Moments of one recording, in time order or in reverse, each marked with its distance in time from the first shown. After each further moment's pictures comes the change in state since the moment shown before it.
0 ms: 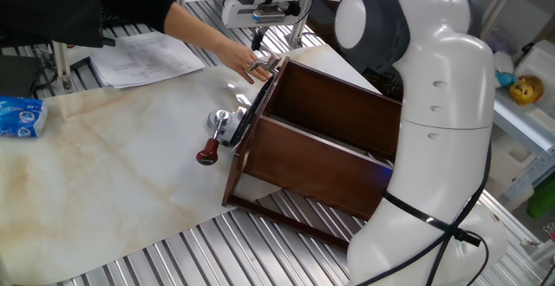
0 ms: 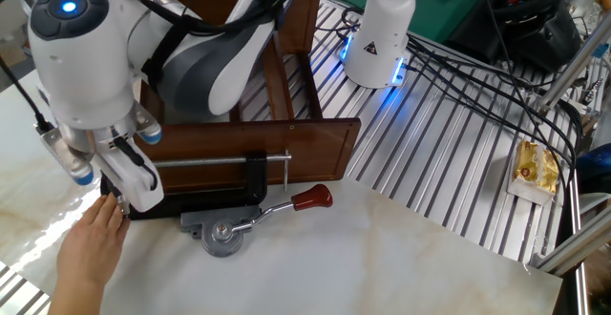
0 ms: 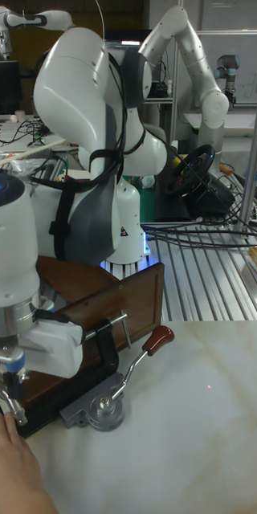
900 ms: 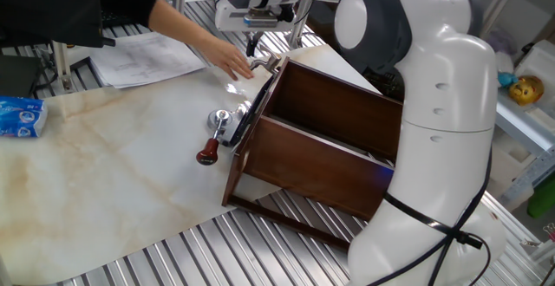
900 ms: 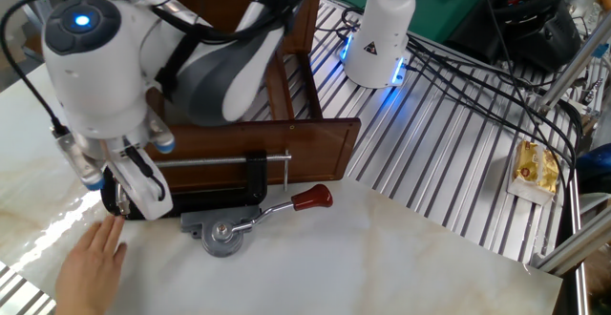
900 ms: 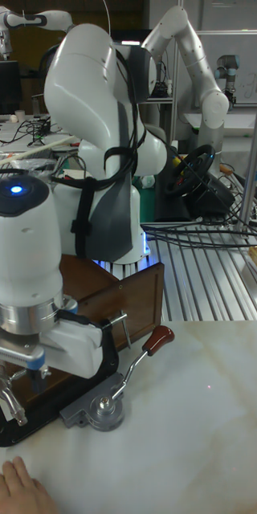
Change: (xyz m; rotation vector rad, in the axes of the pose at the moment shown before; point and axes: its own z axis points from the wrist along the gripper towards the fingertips) arm 0.012 0.017 0.005 0.004 0.030 0.096
